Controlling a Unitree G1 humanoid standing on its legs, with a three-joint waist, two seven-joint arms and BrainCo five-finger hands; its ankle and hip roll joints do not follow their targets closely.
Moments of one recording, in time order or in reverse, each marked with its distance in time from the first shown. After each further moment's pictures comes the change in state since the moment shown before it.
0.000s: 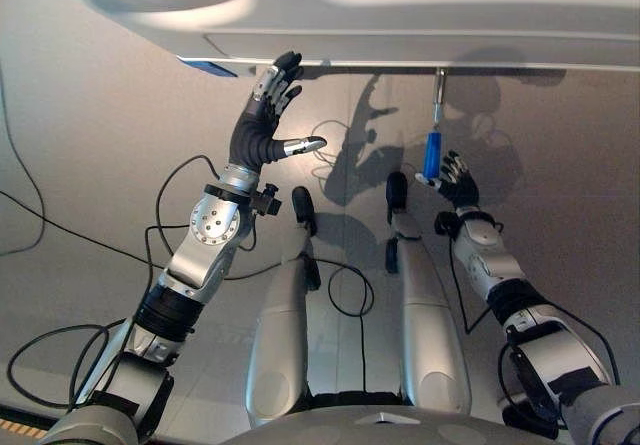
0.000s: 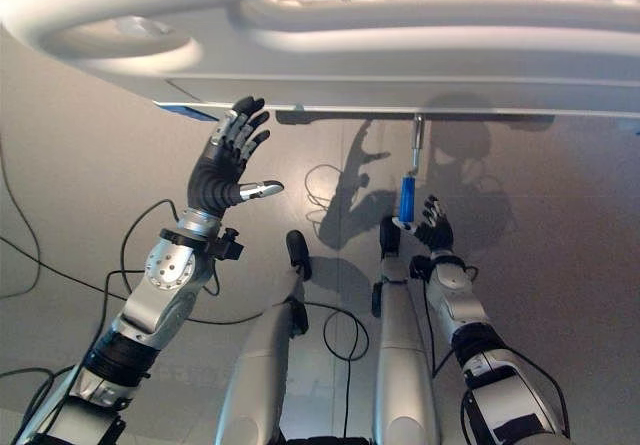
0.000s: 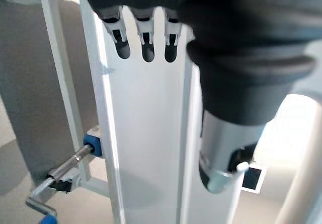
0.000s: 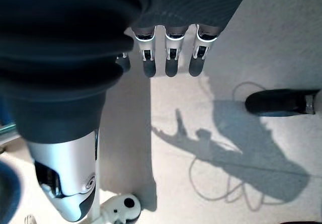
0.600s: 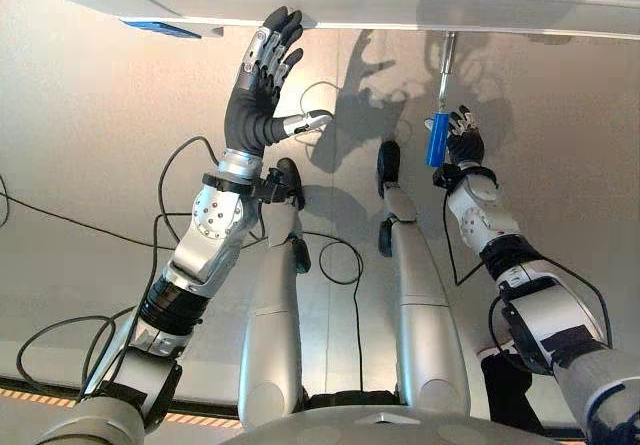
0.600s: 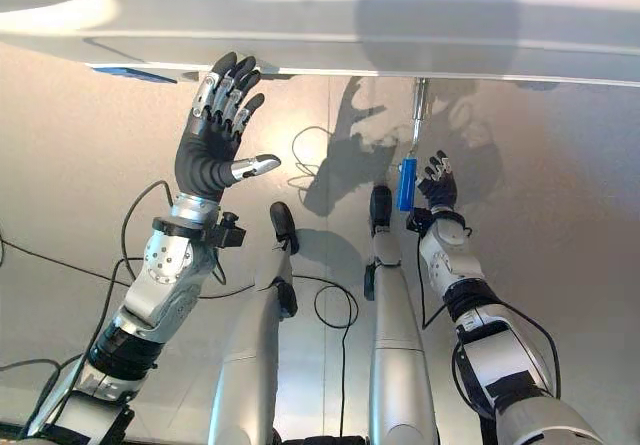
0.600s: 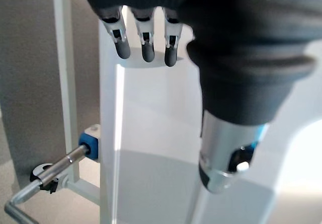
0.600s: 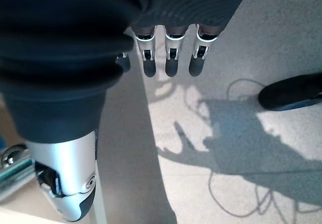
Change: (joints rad) left arm -0.046 -0.038 0.009 -0.048 -0.001 0.004 0.066; right arm -0.207 -0.032 0.028 0.080 0.238 0.004 -0.018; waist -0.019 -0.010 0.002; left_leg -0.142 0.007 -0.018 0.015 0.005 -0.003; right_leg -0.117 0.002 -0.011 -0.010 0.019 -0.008
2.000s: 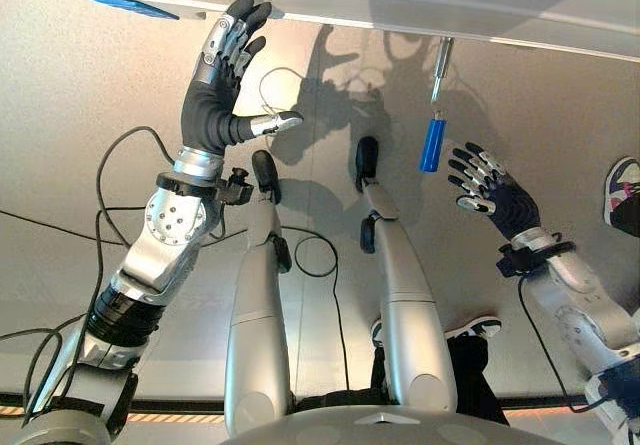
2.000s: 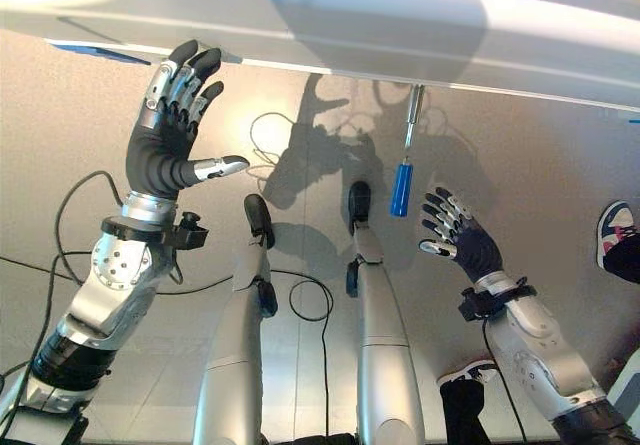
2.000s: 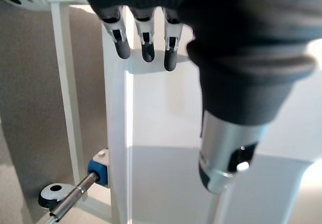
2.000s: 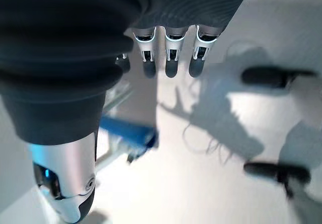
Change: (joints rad) left arm 0.071 0.213 0.078 -0.133 0.043 0.023 0.028; right arm 0.772 -0.473 -0.080 -1.017 0.144 0.019 0.338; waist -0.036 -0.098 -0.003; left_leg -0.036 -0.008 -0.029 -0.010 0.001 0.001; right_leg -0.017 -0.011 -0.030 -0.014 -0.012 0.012
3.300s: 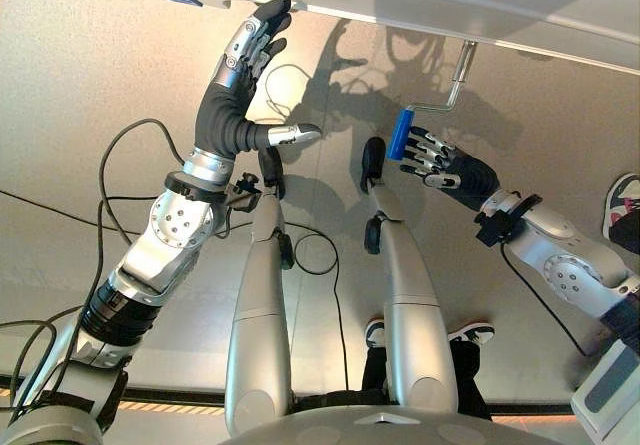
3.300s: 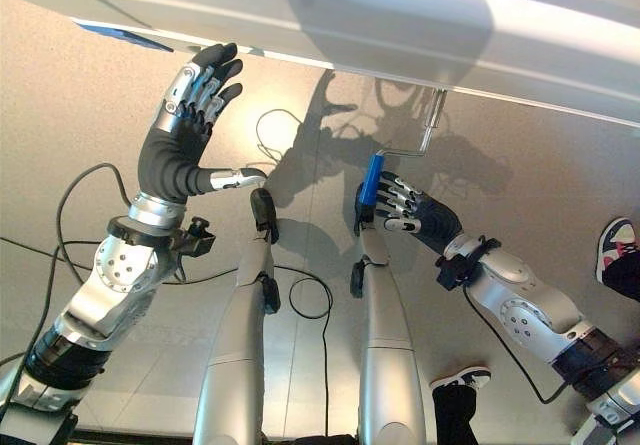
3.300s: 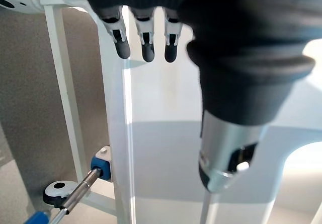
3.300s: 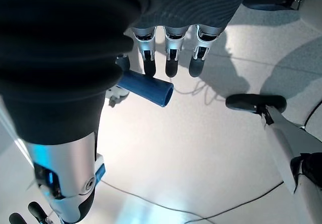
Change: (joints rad) left arm -0.031 0.040 -0.070 -0.019 0.040 -0.004 0.016; right arm -0.379 -0.146 0.335 0.098 0.244 0.109 0.031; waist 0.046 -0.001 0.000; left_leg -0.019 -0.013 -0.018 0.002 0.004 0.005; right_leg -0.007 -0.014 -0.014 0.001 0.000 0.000
